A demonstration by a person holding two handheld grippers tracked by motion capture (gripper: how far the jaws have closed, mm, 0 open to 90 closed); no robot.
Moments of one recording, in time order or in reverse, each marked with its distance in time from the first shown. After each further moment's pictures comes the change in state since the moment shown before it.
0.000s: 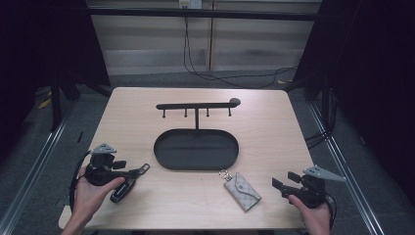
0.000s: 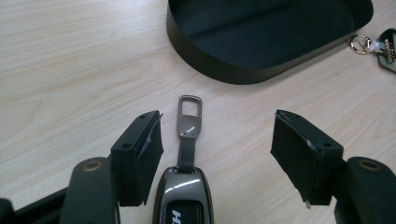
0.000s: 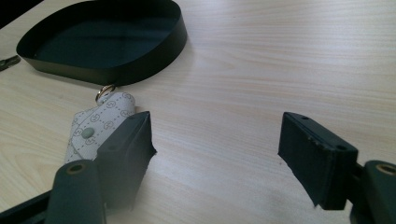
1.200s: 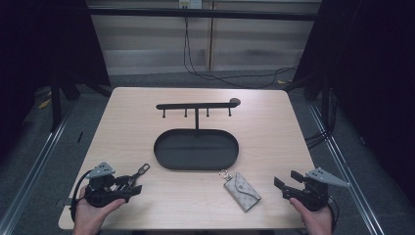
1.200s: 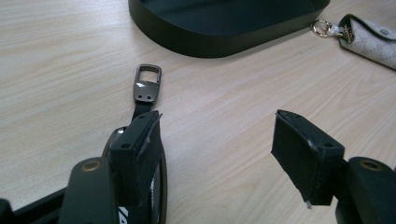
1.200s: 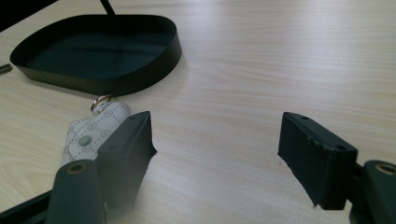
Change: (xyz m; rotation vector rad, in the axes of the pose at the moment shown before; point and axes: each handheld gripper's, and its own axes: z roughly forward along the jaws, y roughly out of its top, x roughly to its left) left arm -0.018 -0.048 -0.006 -0.084 -0.071 0.004; right arm 0.006 -0.002 -0.009 -0.061 -0.040 -0.029
